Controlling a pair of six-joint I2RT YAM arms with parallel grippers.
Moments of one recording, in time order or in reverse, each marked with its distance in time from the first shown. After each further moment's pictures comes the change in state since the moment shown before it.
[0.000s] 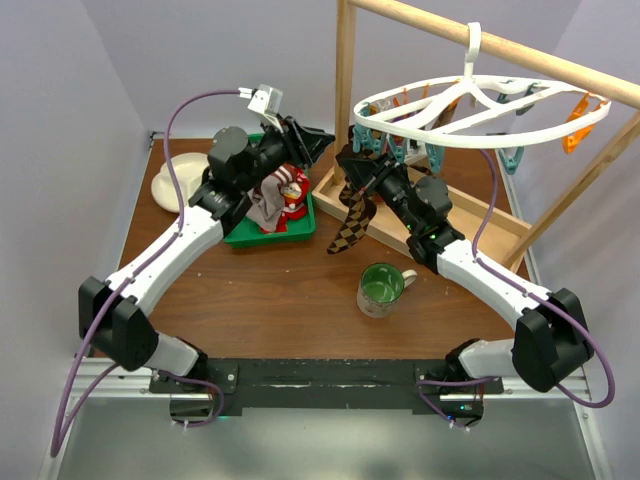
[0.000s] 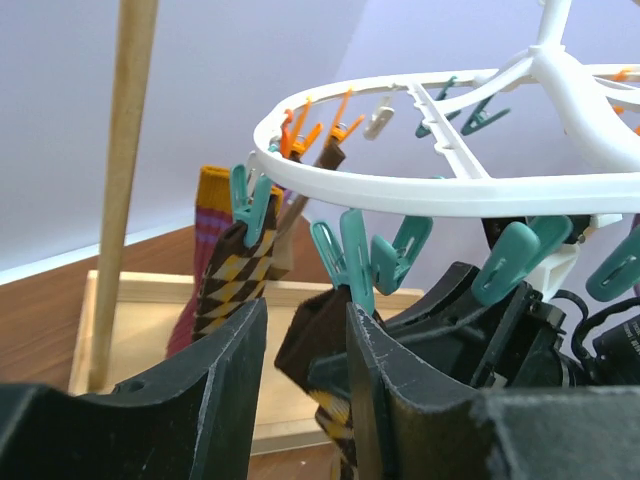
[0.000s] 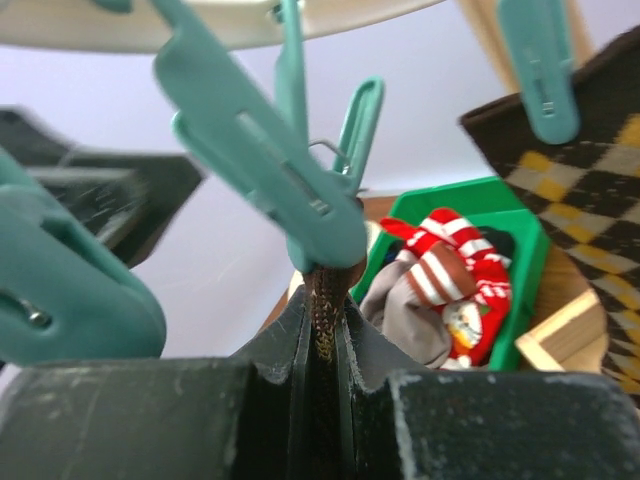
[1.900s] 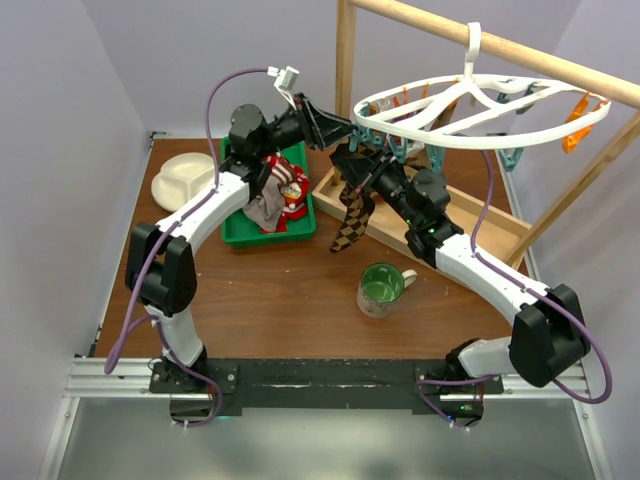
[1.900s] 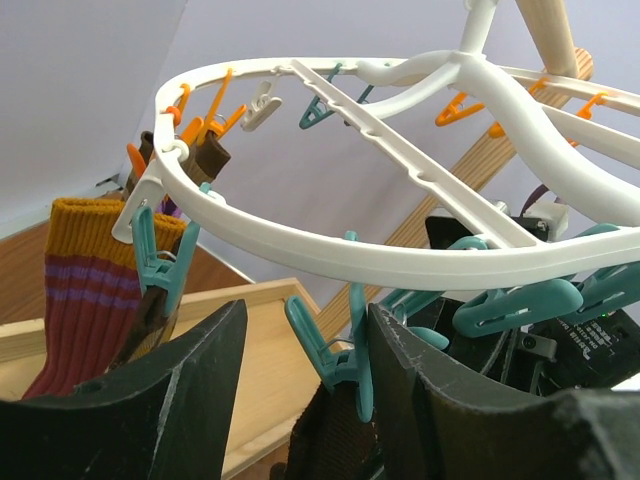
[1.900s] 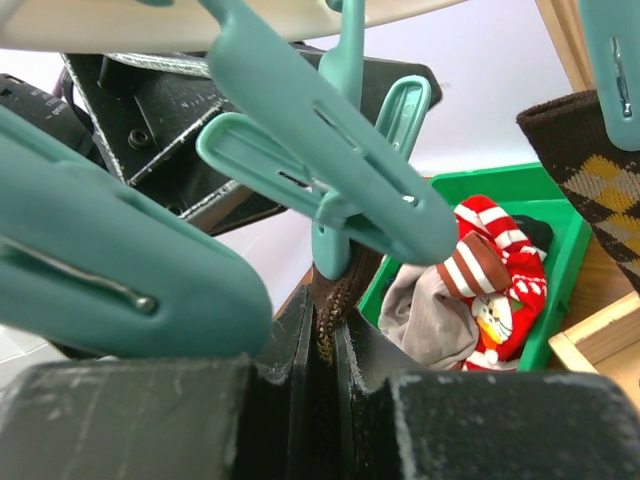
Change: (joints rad) left arm 0.106 0.402 0.241 0.343 0.484 -0.364; right arm -0.005 0.032 0.054 -0.028 -0.106 0.014
